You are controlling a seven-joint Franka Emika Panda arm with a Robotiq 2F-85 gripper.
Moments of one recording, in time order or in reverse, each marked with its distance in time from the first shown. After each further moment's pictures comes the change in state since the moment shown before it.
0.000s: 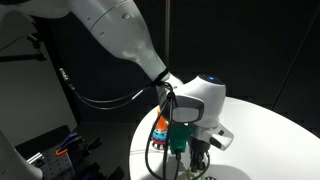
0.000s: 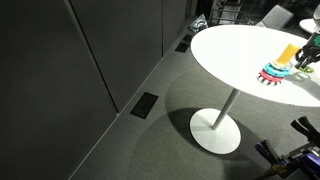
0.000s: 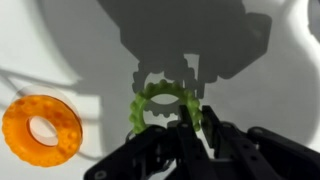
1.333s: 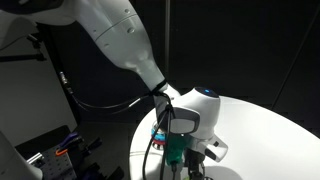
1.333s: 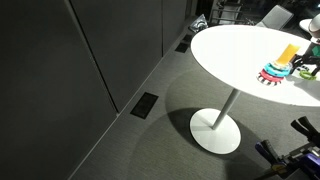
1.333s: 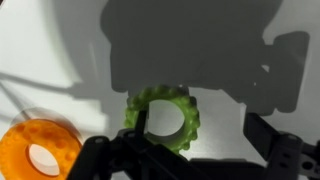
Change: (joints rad) arm 0.009 0.058 -0.019 -0.021 -0.021 0.033 -0.007
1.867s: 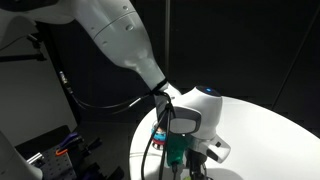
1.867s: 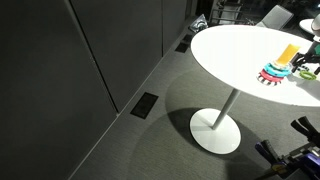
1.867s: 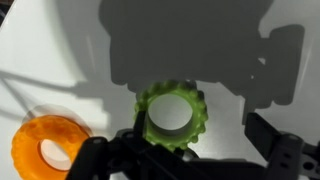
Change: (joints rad) arm 0.001 -0.010 -0.014 -0.002 0.000 -0.001 0.005
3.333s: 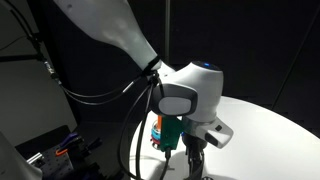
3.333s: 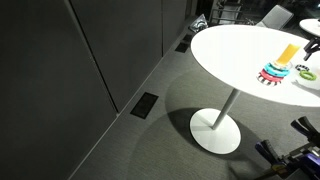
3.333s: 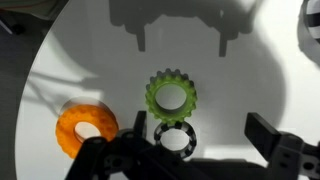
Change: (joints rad) arm 0.008 -0.208 -0.023 -0.116 0.000 -0.037 0.002
